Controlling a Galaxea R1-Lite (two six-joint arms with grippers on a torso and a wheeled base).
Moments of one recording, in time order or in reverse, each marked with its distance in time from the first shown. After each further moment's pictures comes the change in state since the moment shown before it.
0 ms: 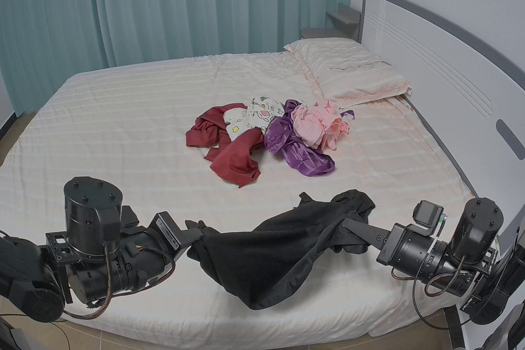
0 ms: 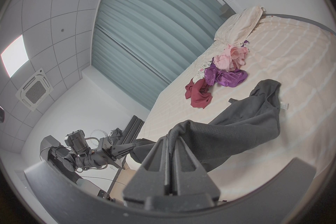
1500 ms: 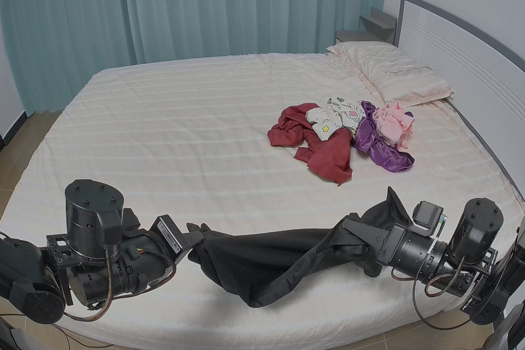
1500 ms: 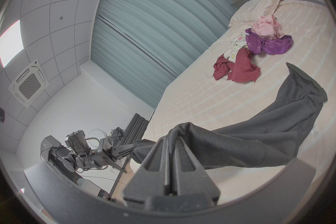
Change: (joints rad) left arm -0.008 0.000 0.007 0.000 -0.002 0.000; right arm 0.000 0.001 0.001 0.000 0.003 0.003
